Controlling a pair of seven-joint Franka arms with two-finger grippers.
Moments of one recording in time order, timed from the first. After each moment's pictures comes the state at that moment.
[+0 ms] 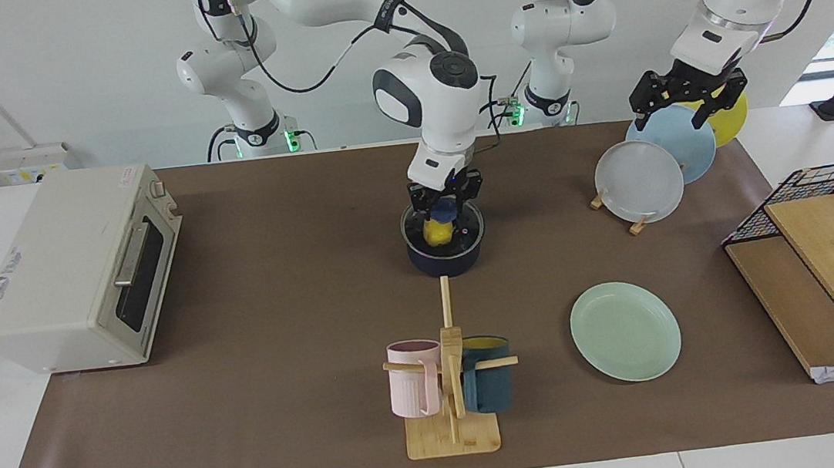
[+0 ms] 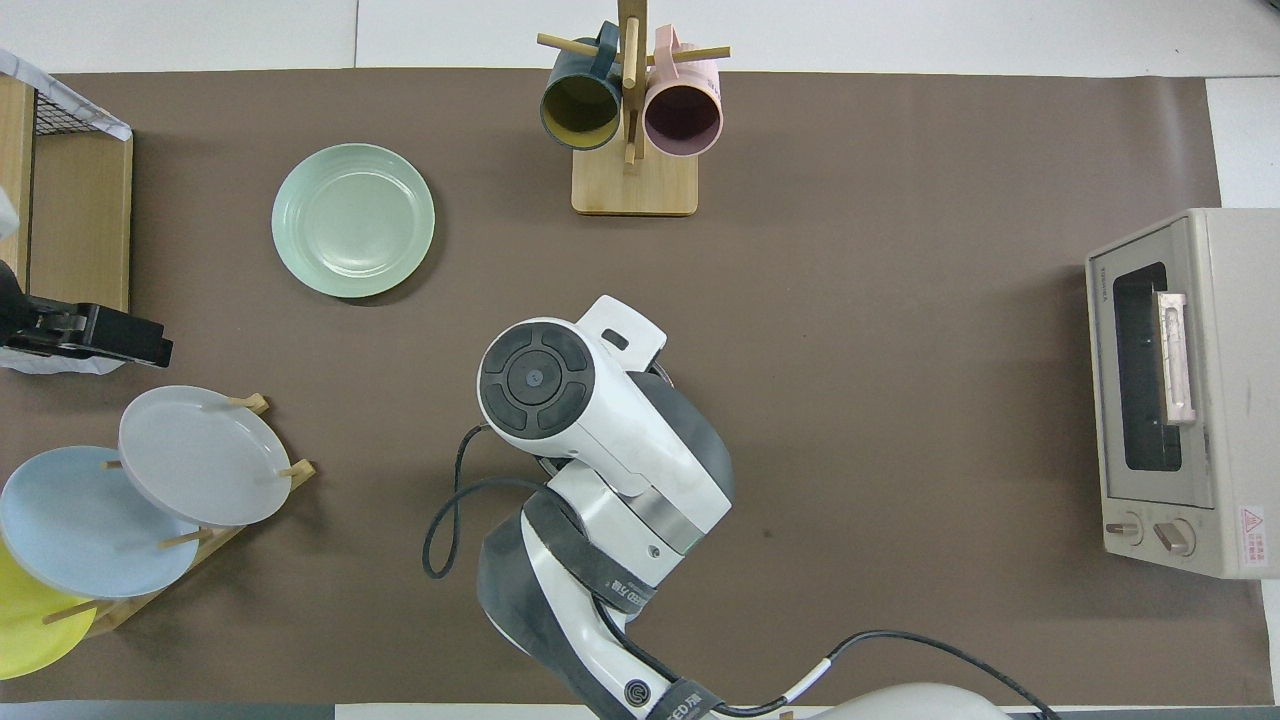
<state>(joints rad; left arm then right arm) -0.11 -0.07 0.01 -1.63 -0.01 1.50 0.07 0.74 0.38 0.00 -1.60 -0.02 1.94 0.60</state>
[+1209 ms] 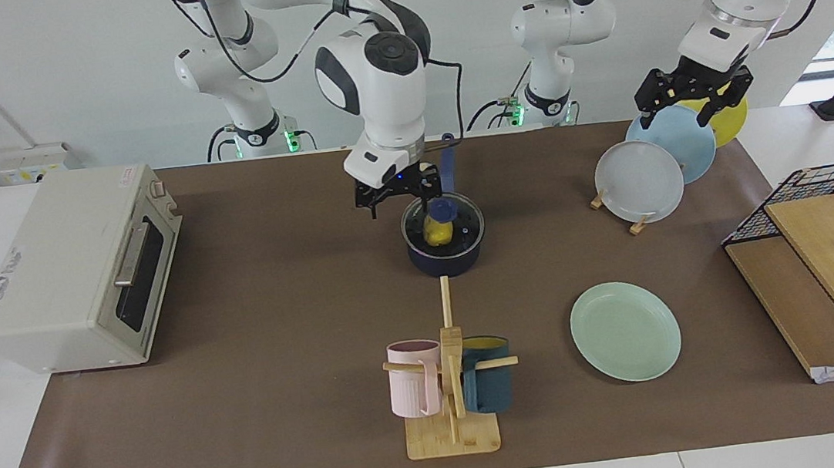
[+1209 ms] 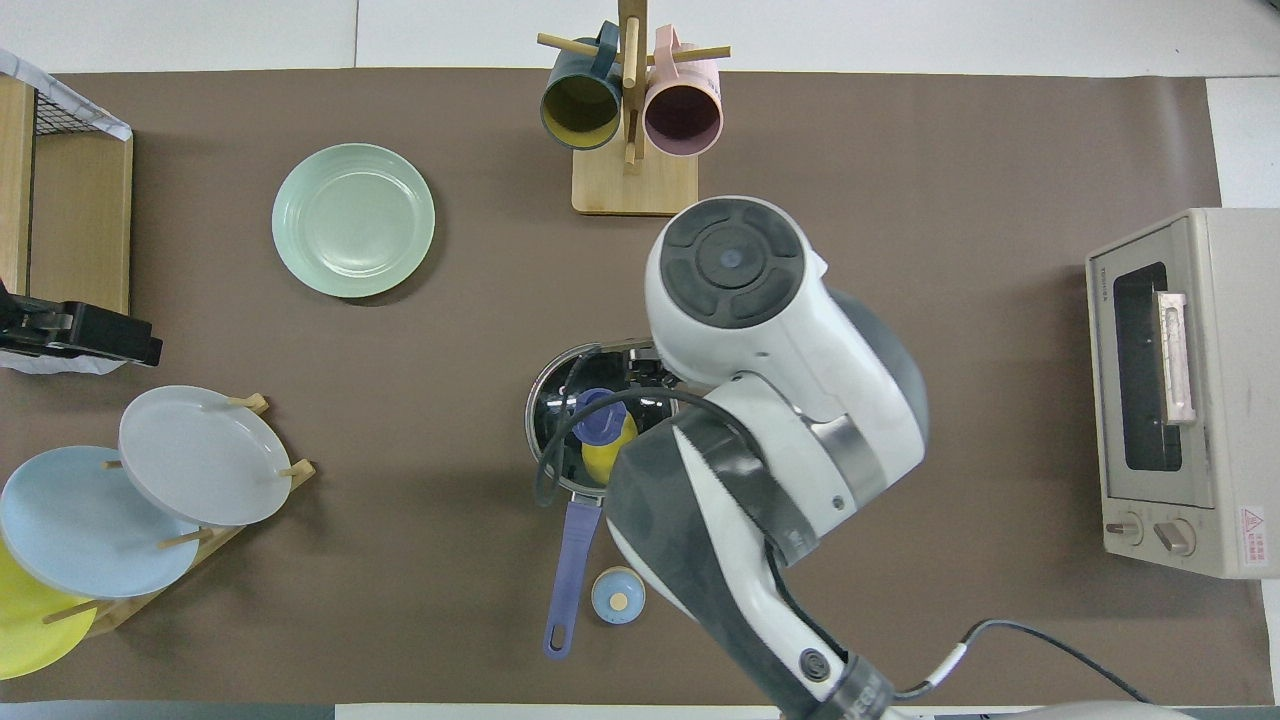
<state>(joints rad) -0.10 -0.07 0.01 -1.62 -0.01 1.50 0.07 0.55 0.23 0.00 -1.59 -0.02 1.75 0.51</state>
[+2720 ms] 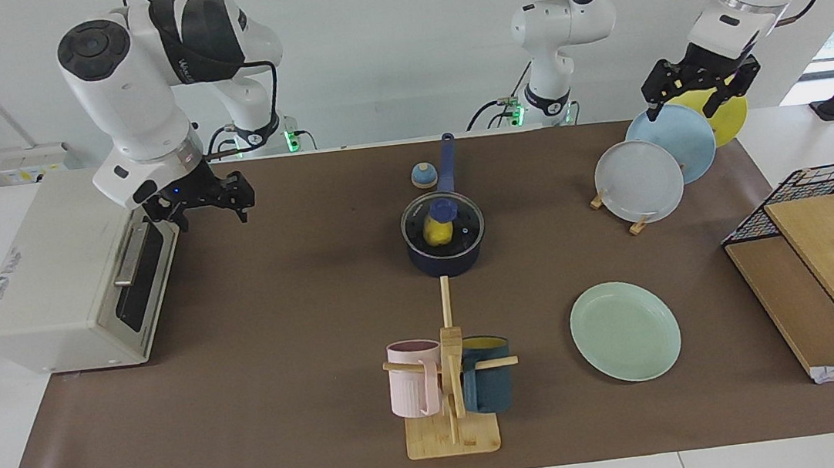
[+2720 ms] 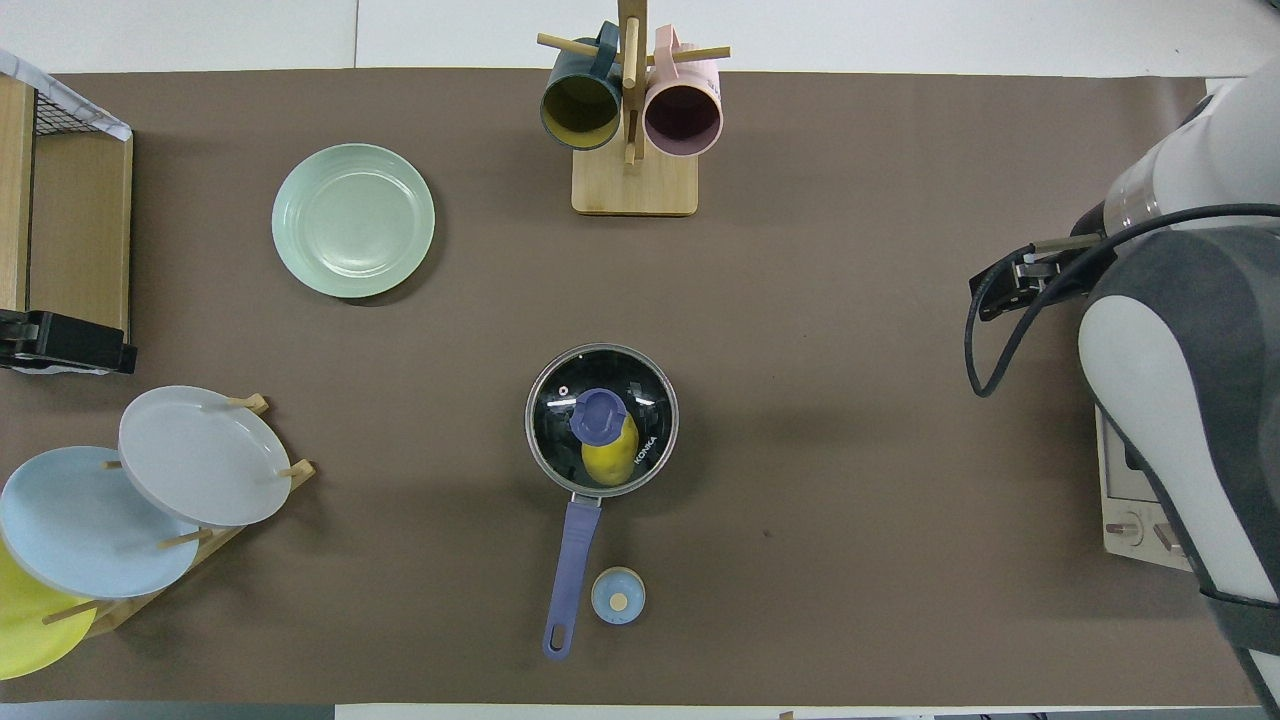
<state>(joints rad) -0.08 -0.10 0.01 -1.64 -0.01 1.50 0.07 0.13 0.10 -0.02 -1.59 -0.03 1.58 0.05</state>
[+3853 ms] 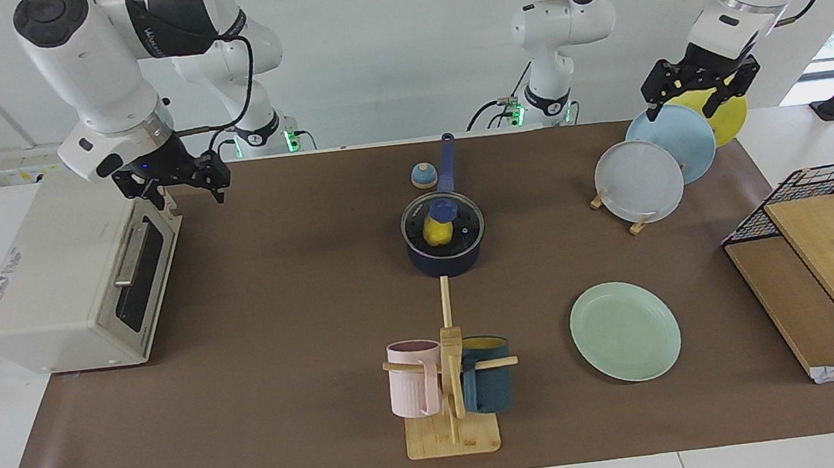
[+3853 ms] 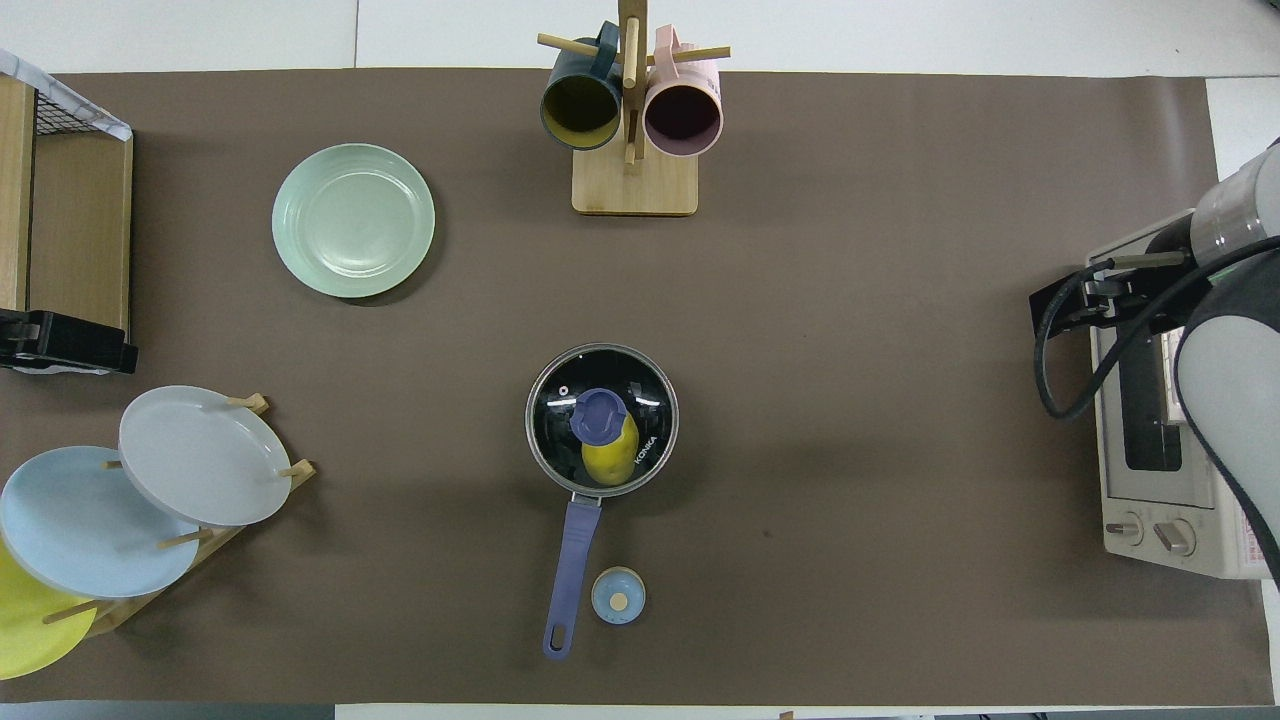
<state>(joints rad) -0.08 -0.10 0.01 -1.64 -0.01 1.50 0.07 0.10 0.03 -0.04 -1.61 -0.03 1.53 0.05</state>
